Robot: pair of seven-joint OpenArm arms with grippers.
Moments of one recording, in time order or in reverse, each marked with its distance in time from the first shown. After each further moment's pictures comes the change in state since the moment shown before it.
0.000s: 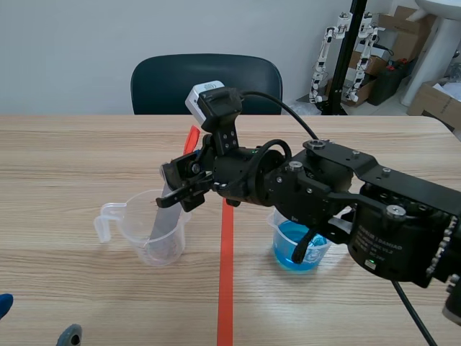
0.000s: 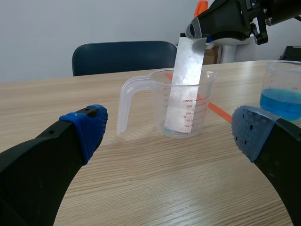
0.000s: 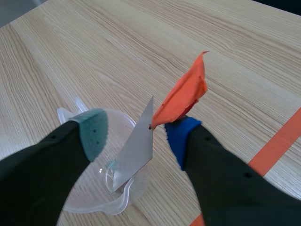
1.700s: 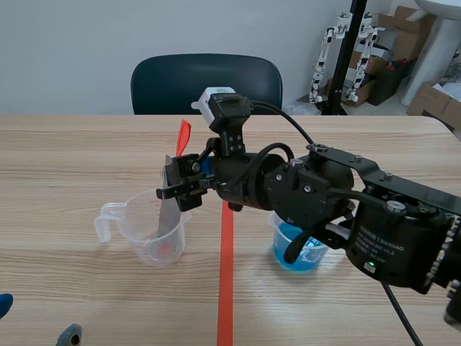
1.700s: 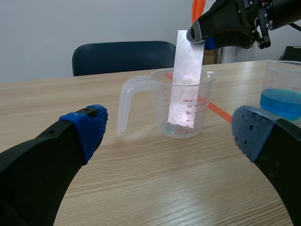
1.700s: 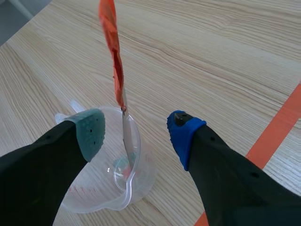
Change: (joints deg) left arm 0.0 0.0 0.0 0.0 0.0 0.0 0.0; right arm -0.7 0.0 0.0 0.0 7.9 -4.8 -1.7
